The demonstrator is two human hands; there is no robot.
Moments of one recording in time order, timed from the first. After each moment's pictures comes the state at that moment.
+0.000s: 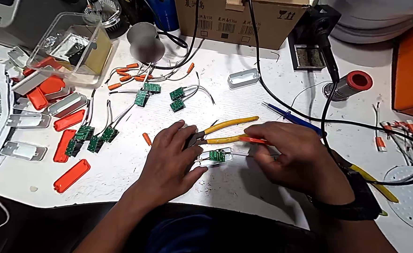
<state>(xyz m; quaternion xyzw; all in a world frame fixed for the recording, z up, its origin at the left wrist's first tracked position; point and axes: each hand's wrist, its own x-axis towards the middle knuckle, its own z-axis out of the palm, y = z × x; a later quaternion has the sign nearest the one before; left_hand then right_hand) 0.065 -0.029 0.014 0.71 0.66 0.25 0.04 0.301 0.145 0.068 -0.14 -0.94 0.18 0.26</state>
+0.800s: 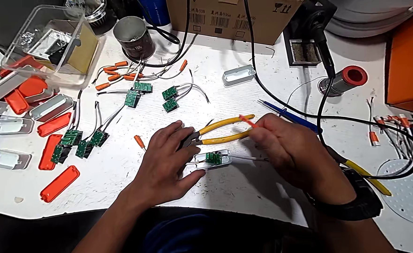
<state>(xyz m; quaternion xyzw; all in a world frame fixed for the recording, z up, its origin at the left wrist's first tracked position) 0.060 -0.026 0.003 0.71 0.63 0.30 0.07 0.305 0.143 0.074 -0.31 -0.91 0.22 0.17</state>
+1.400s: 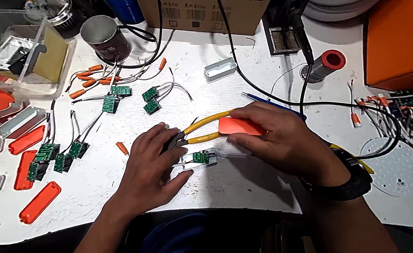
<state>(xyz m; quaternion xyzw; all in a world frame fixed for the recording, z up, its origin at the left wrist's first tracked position) 0.056 -0.029 0.004 0.72 0.62 0.31 0.08 0.312 0.156 0.072 -0.25 -0.91 0.29 0.18</state>
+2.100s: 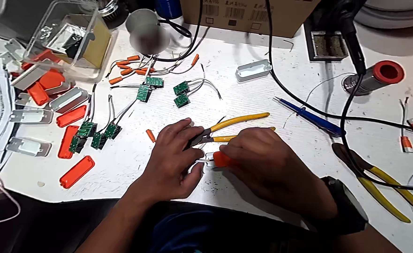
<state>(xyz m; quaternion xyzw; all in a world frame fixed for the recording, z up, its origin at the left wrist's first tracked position) 0.054 -0.034 0.005 0.72 0.61 0.33 0.08 0.282 0.118 0.040 -0.07 -0.94 0.26 0.20</state>
